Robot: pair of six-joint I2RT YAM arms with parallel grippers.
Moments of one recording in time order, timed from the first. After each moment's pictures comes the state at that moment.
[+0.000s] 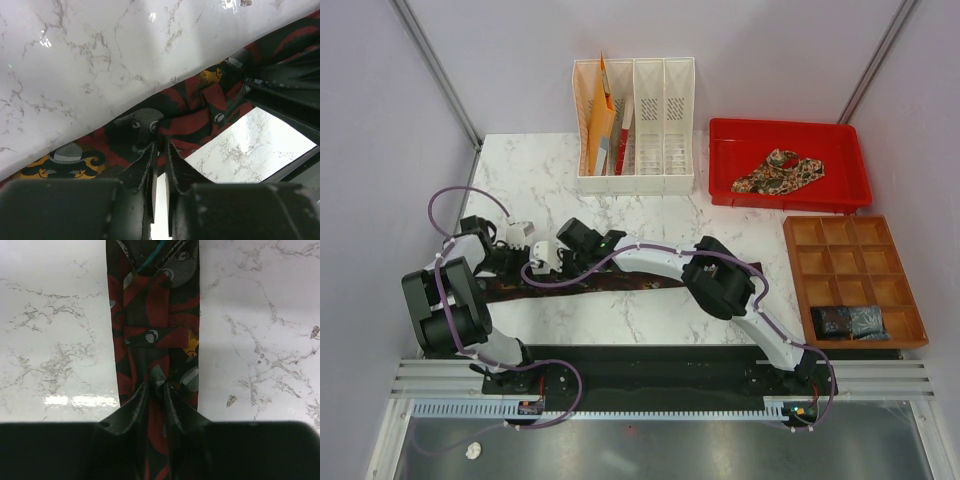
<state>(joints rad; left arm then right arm) 0.36 1.53 0.81 -0.73 0.53 0.59 1.06 2.38 1.90 -0.38 -0.33 -0.43</state>
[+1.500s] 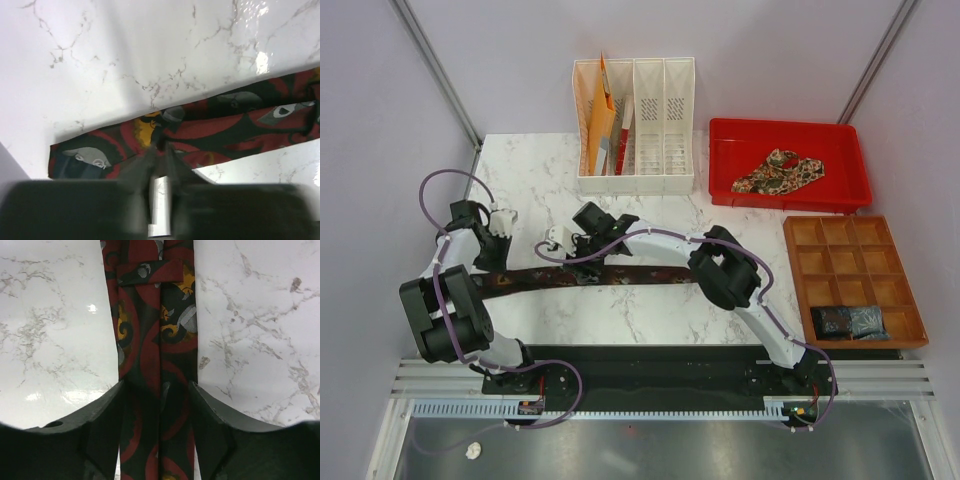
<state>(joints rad) 0.36 1.48 0.90 -0.66 0.14 0.57 0.95 2.38 1.90 -0.45 -0.44 -0.43</state>
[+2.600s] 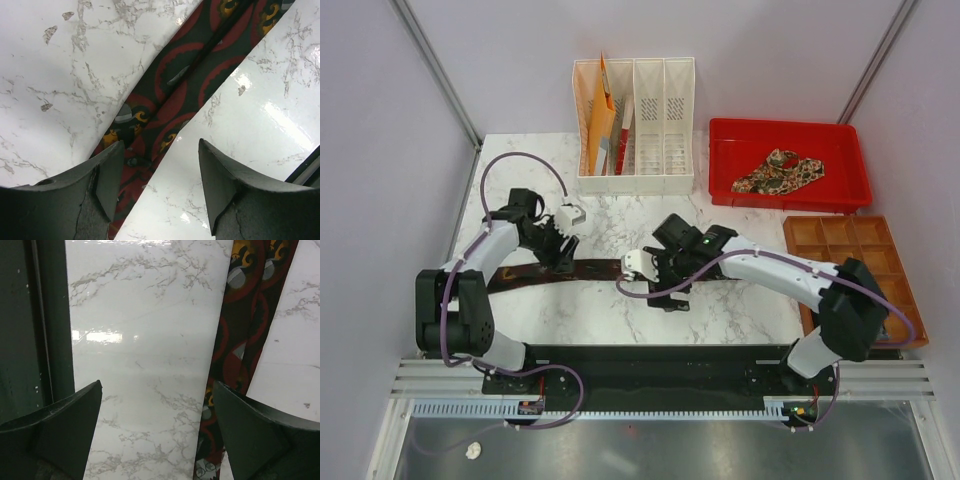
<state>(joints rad) -0.04 1.50 0.96 -0.72 0.50 0.72 0.88 1.59 1.17 -0.71 -0.33 -0.66</state>
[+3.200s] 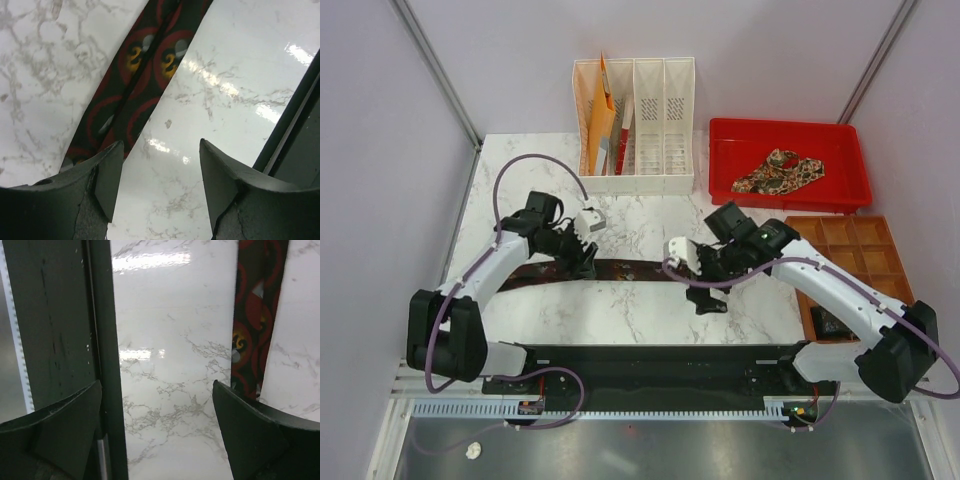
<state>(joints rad) -0.20 1.36 0.91 -0.70 0.60 0.63 0.72 1.28 1.09 -0.97 -0.52 -0.75</state>
